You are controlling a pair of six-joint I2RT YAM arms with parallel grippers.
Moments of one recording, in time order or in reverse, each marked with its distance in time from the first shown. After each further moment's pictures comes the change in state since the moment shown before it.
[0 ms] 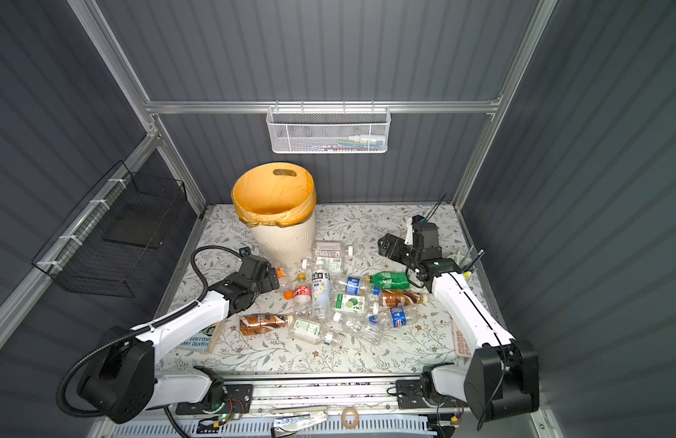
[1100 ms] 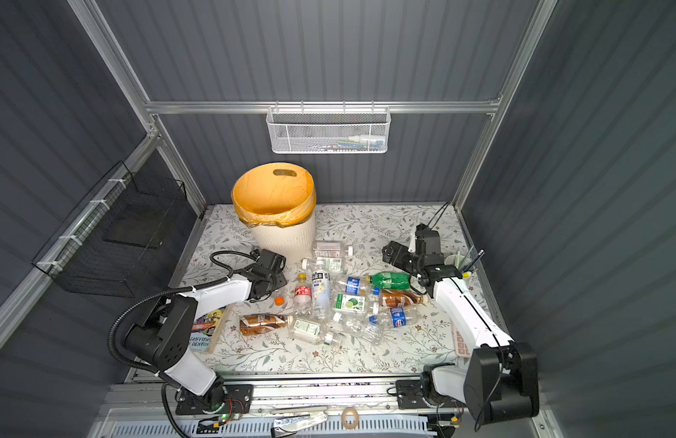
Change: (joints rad) left arm 0.000 0.259 0.109 0.040 0.114 -0.244; right arm -0.039 -0.011 -0.058 0.005 -0.003 0.011
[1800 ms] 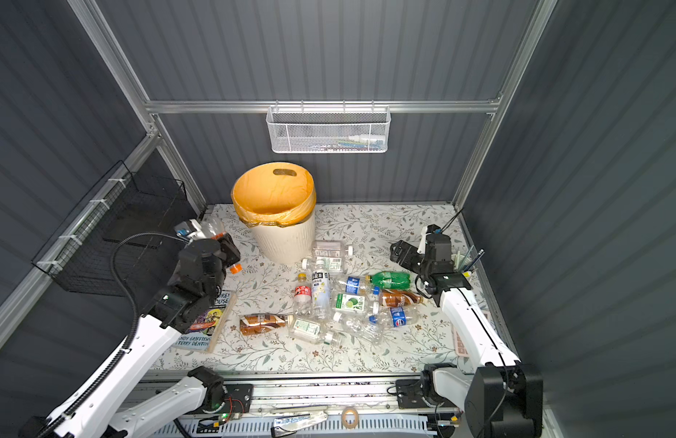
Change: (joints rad) left arm 0.000 -0.674 0.188 -0.114 -0.351 0.311; right arm -0.061 -0.103 -0.067 0.070 -0.008 0.004
